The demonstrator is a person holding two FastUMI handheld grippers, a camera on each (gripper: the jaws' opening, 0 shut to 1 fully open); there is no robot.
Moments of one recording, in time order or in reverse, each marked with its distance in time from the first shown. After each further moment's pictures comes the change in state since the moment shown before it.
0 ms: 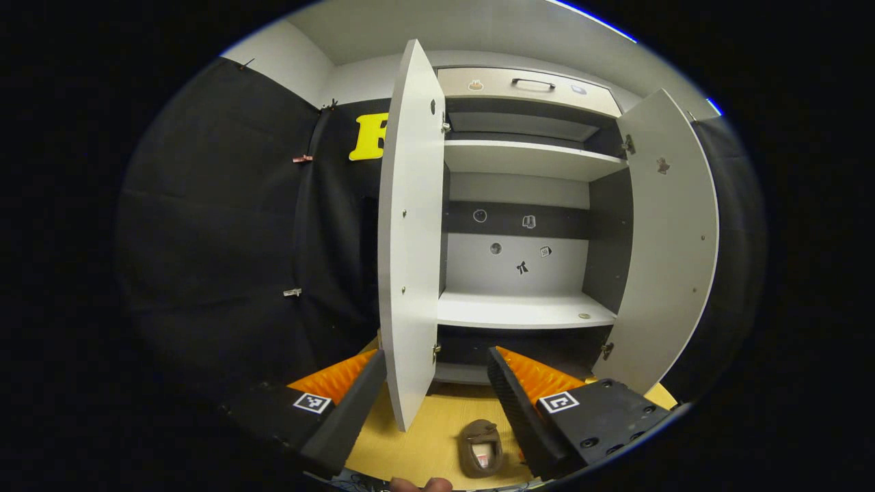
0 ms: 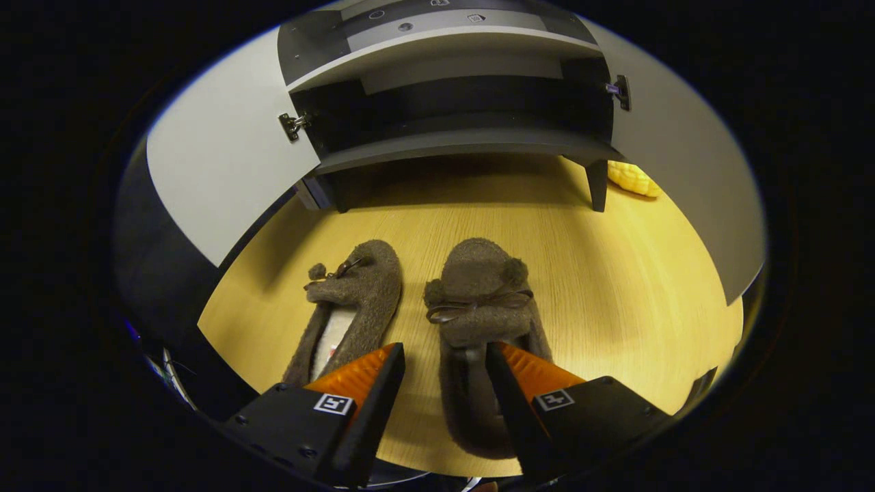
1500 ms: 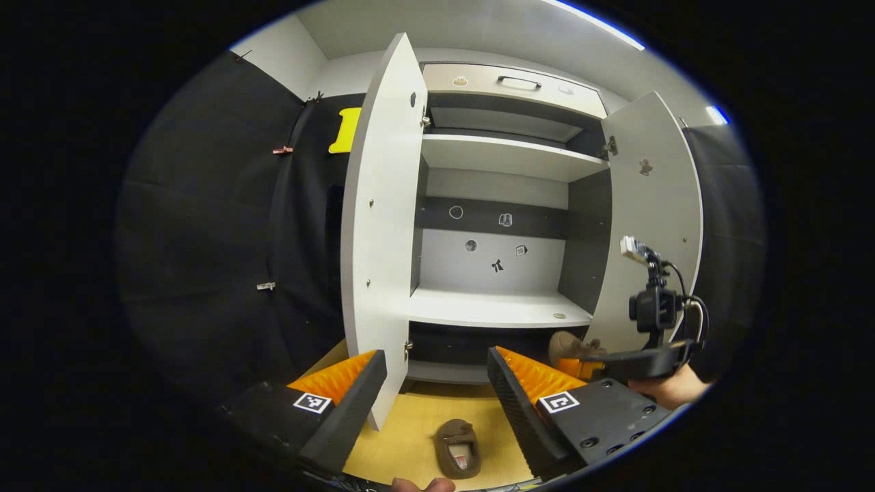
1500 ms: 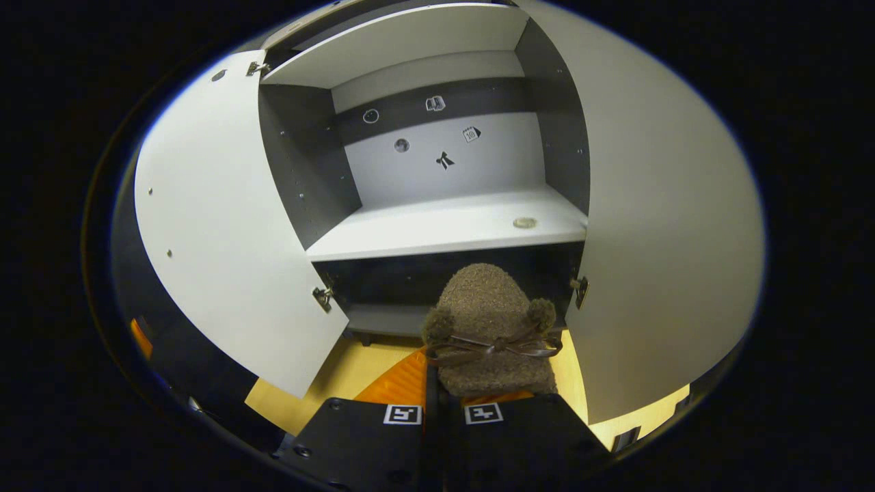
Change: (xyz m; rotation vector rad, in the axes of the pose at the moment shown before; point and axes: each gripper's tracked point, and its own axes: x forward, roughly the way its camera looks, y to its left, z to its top) left arm 0.006 -0.037 -0.004 -0.035 -0.001 -0.112; right arm -0.157 0.016 0.264 0.036 -0.323 -0.013
